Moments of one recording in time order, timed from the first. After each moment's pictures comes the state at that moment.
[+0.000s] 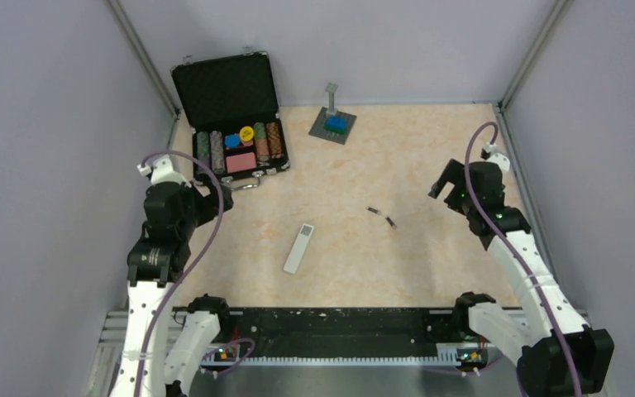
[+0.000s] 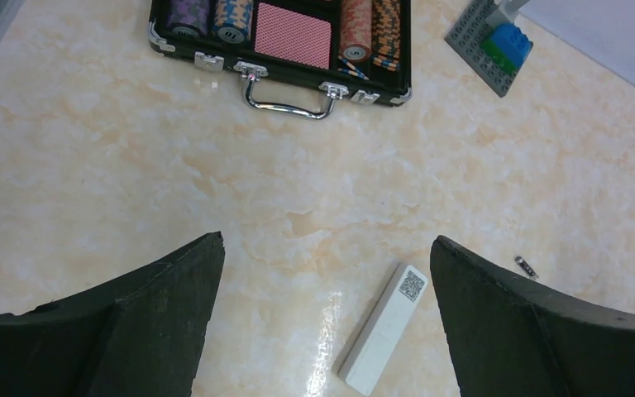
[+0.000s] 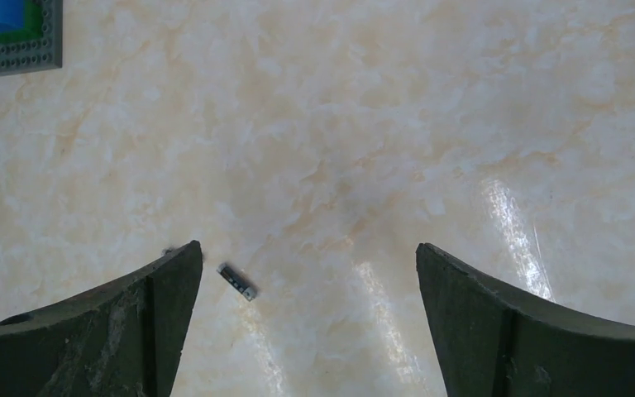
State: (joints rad) left arm -0.04 0.67 0.95 -0.72 -0.07 -0.49; right arm 0.13 0.94 0.78 -0.48 0.23 0.54
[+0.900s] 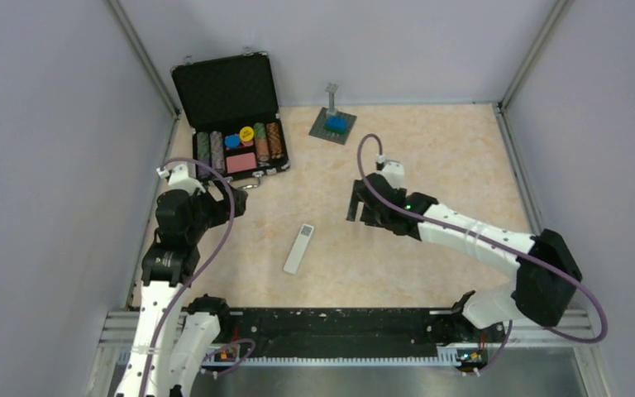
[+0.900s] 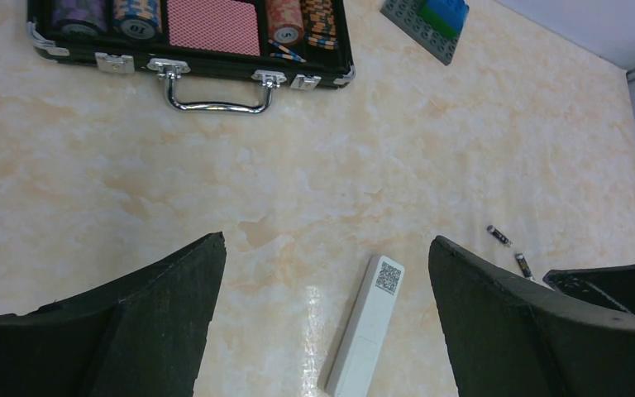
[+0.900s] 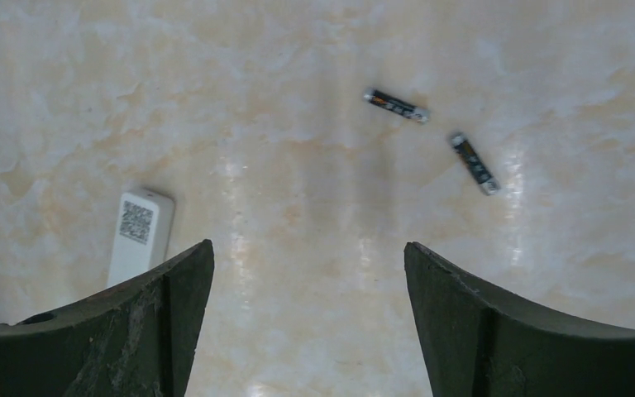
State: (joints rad) left arm -0.04 0.67 0.74 -0.46 0.14 -0.45; right arm 0.80 1.33 0.95 -0.50 0.40 0.82
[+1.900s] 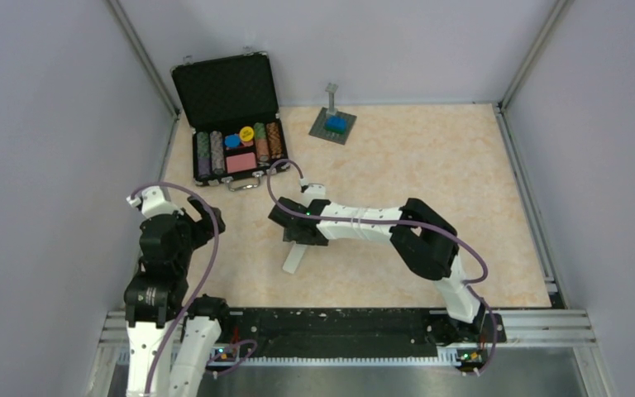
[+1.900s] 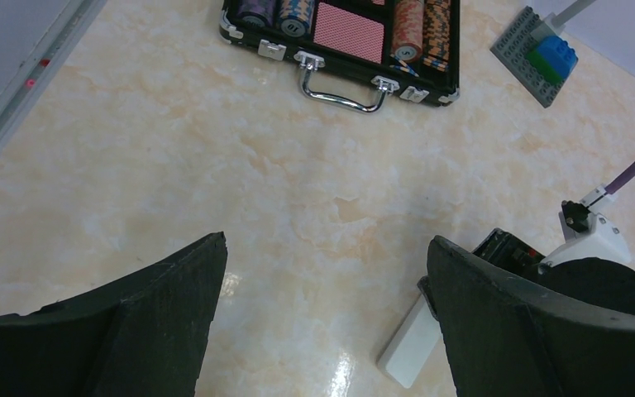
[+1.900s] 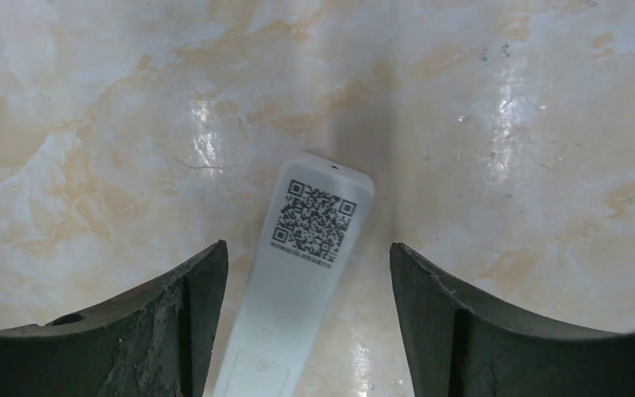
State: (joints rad) left arm -0.04 0.45 0.84 -0.81 -0.17 -0.47; right arm 1.12 2.09 1.56 -0.66 0.46 1.12
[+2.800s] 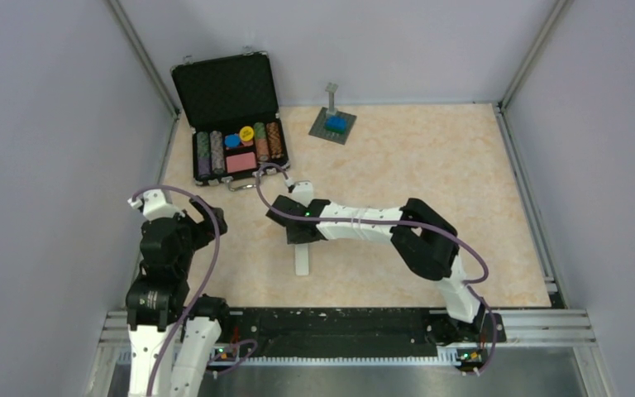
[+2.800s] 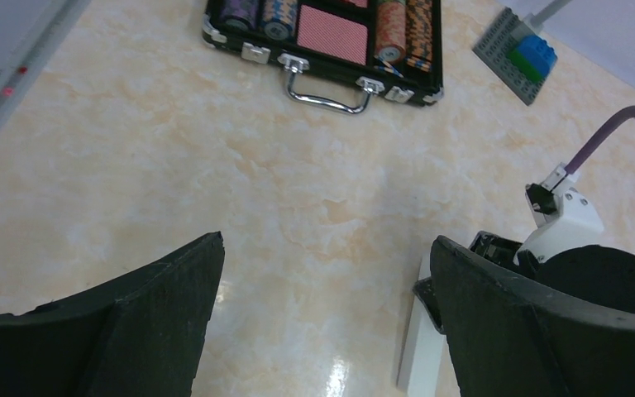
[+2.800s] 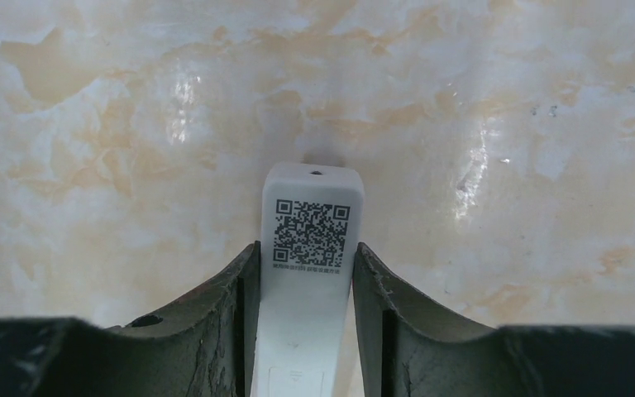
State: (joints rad) left arm -0.04 0.42 0.83 -0.79 -0.17 -0.45; right arm 1.12 2.13 1.61 -0.61 0.43 0.90
